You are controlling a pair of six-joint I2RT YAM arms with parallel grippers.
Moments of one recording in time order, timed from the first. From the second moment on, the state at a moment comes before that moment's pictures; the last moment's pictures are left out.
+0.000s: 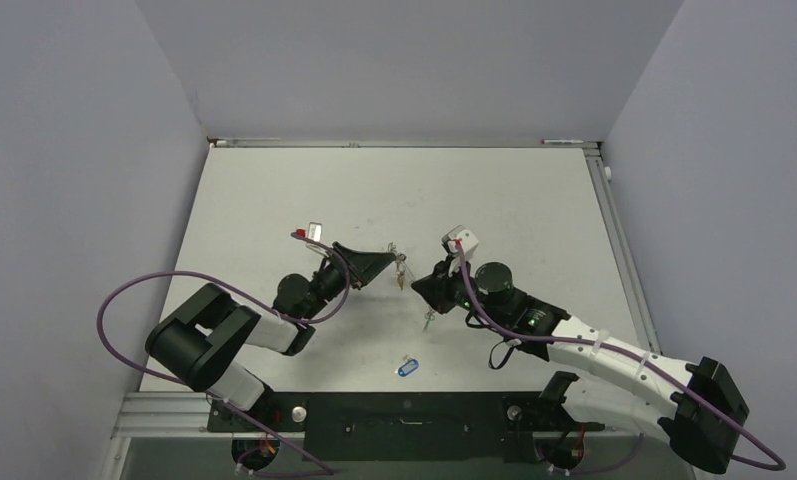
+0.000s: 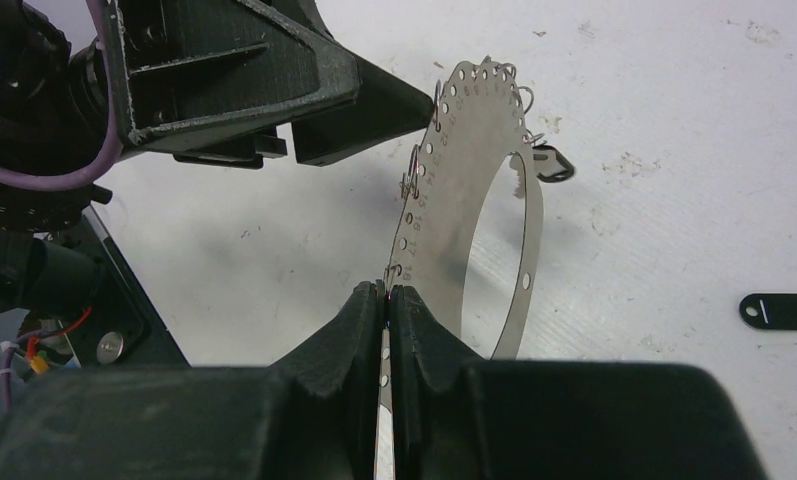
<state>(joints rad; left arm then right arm) -0.61 1.54 0.27 1.49 0.22 -1.23 0.88 0.99 0.57 0.13 -0.03 0.33</state>
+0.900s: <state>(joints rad) -0.63 1.54 0.28 1.49 0.24 -1.22 0.88 0.96 0.60 0.13 -0.05 0.33</state>
